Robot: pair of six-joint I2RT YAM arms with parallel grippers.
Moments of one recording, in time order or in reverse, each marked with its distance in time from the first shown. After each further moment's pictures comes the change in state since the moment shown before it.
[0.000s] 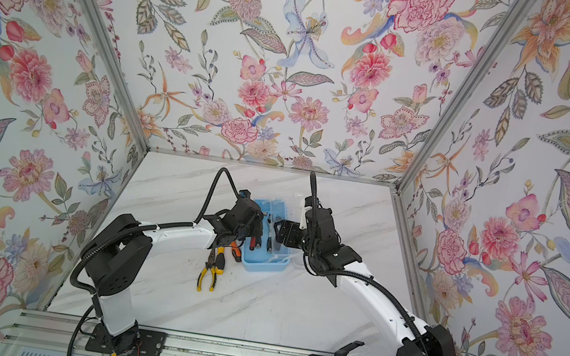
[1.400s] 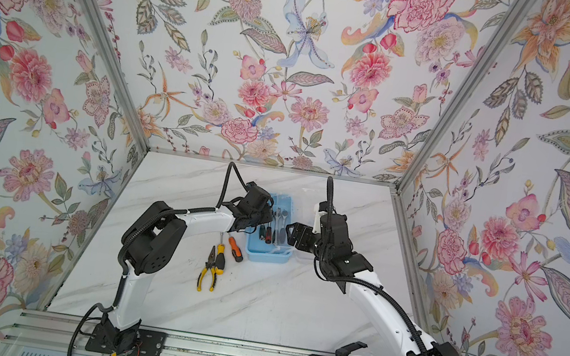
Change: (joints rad) left arm 0.084 0.275 0.294 -0.038 0.062 -0.077; right arm -0.096 -0.075 -0.079 0.007 -0.051 0.007
